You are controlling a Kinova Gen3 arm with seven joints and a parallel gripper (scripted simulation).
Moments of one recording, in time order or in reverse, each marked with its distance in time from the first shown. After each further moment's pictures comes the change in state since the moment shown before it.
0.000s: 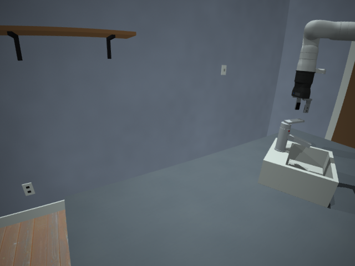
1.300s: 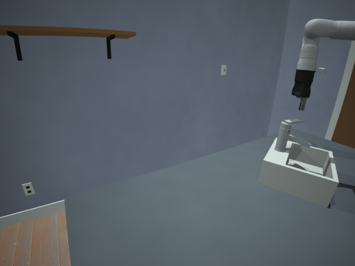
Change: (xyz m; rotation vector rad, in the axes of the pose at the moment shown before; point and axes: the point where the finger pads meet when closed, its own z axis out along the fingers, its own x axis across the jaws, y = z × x) arm -0.001 0.001 -0.004 -0.002 -0.003 0.000
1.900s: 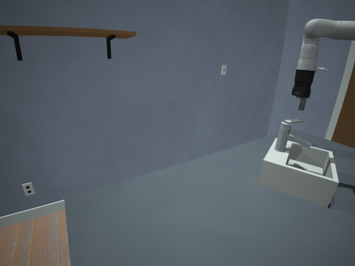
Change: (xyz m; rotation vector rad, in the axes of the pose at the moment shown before) arm 0.000 0.000 0.000 0.000 0.001 -0.021
